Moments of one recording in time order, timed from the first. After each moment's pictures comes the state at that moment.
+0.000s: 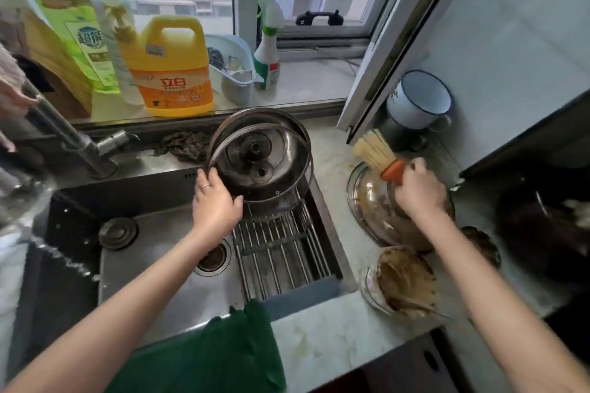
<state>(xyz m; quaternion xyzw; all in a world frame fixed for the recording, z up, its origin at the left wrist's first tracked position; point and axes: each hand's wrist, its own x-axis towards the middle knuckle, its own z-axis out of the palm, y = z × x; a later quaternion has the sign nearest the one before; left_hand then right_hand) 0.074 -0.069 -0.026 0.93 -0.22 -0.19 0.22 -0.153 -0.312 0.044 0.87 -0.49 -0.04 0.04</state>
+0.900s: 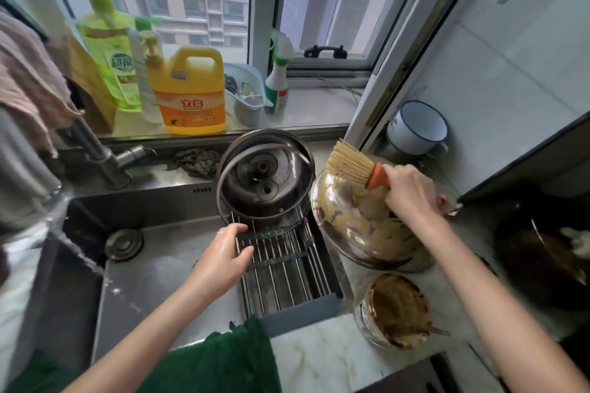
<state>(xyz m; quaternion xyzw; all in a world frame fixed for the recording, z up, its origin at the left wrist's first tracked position) 0.016 -0.011 0.013 0.85 -0.30 -0.29 0.32 -0.129 -0.293 0.090 0.92 -0.37 0.03 0.10</state>
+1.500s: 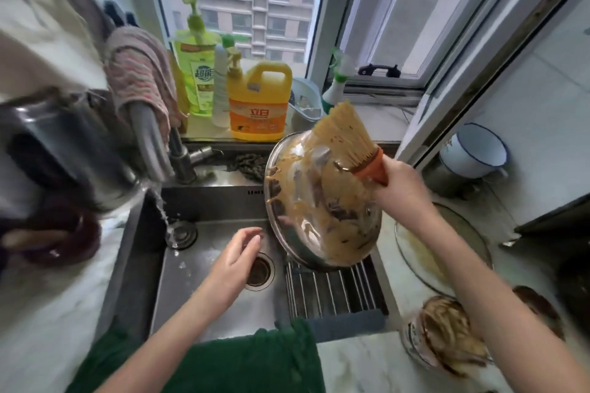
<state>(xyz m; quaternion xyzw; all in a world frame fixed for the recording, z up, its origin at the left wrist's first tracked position) 0.022 0.062 0.029 0.74 -0.20 -0.31 0.56 -0.064 -0.179 0.142 0.92 -0.30 0.11 -0.24</state>
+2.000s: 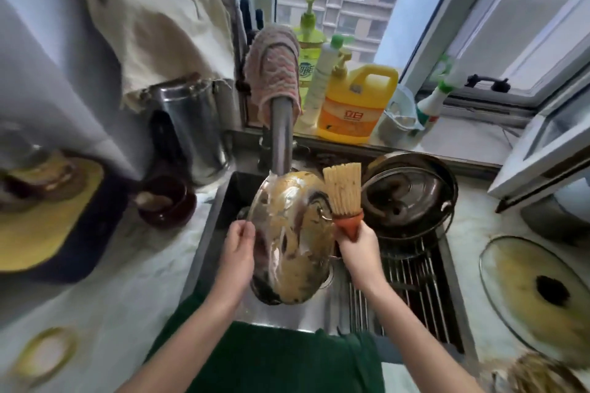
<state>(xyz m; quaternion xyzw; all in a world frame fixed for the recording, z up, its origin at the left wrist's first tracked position) 0.078 0.159 0.017 0.72 0.07 -0.22 0.65 0.022 -0.032 0.014 0.76 -0.31 0.10 -0.57</state>
